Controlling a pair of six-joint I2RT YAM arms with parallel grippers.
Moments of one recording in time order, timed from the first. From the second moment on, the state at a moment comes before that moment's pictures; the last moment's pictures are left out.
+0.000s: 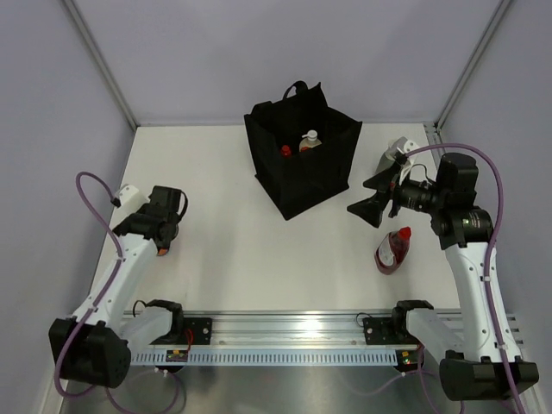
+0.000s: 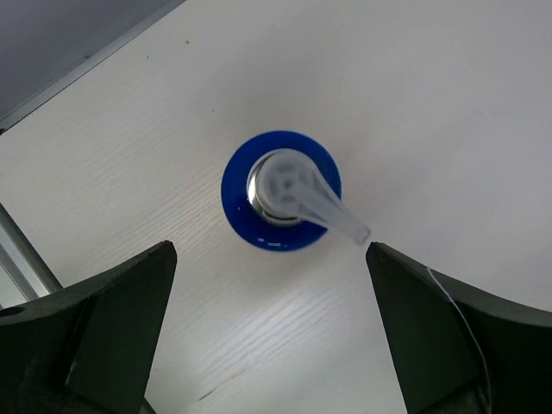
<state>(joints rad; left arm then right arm) -0.19 0.99 0.82 -0.91 -0.77 -0.95 0.02 0.95 1.14 -0.64 -0.97 -0.22</state>
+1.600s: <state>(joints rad) -0.09 0.90 0.90 -0.52 -0.01 -0.54 -0.11 0.92 1.04 -0.54 -1.15 -0.20</state>
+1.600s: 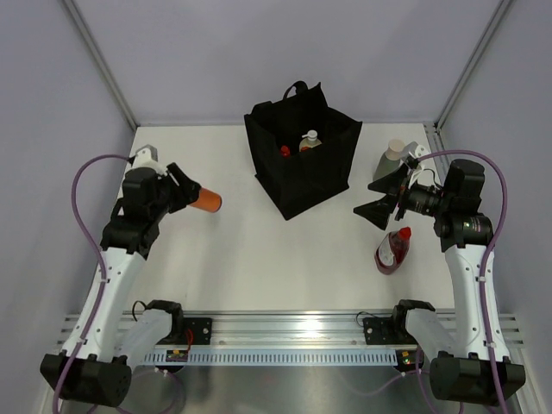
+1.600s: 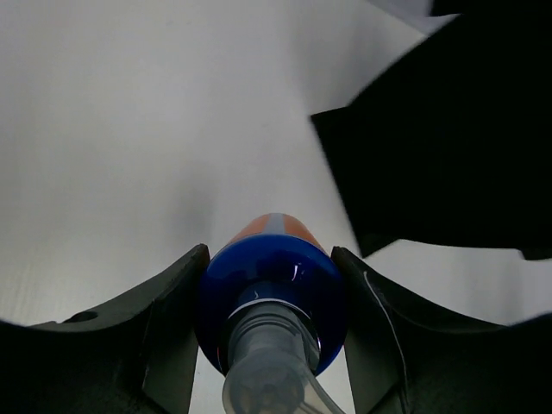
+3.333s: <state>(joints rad) -0.58 2.00 2.03 -0.37 0.18 -0.31 -0.17 0.95 1.01 -0.54 -1.17 -0.22</state>
